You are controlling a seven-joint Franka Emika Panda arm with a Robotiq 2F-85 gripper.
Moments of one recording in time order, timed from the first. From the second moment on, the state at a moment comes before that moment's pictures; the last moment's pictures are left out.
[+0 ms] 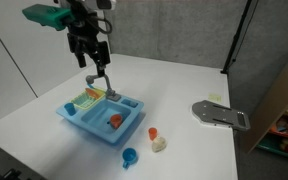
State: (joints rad) arm -0.08 -0.07 -0.09 -2.25 0.07 2.10 0.04
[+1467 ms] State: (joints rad) arm -0.14 0.27 -0.15 -2.00 0.09 2.15 0.27
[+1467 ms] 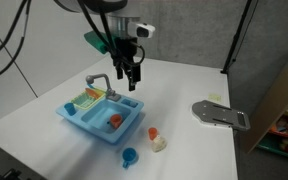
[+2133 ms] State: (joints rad) arm -0.20 0.48 -0.16 -1.91 0.13 2.28 0.22
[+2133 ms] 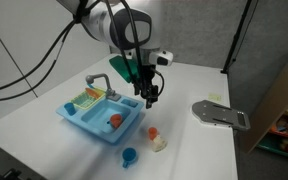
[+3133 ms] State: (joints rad) arm -0.23 0.56 -0.18 -1.91 0.13 2.38 0.21
